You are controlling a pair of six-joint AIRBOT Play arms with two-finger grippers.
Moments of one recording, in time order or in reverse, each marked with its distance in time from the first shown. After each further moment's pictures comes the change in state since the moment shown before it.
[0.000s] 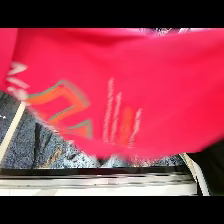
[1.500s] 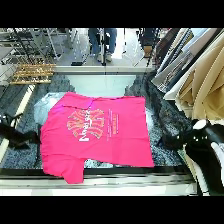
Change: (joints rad) left arm -0.210 -0.447 -0.949 0.822 -0.227 0.022; right arm -0.867 -0.536 -1.198 0.685 -0.028 -0.196
